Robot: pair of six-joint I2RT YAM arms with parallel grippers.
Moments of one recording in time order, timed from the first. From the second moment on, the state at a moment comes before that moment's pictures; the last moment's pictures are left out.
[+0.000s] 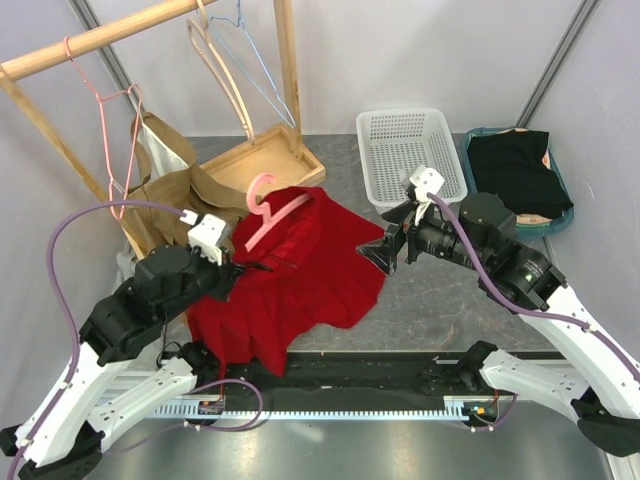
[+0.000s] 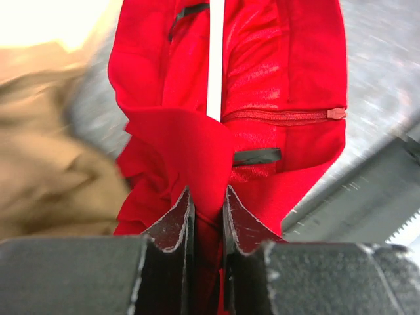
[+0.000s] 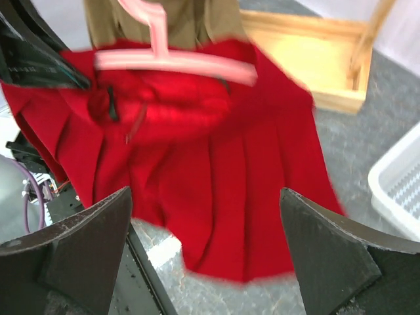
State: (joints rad) left arm -0.70 0.61 1.05 -0.89 -0.08 -0.14; right arm 0.72 0.93 1.22 -0.49 -0.28 0.06
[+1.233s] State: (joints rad) left arm -0.38 1.21 1.76 -0.78 -0.77 -0.18; right arm 0.72 0.84 0.96 -0.43 -0.25 0.24
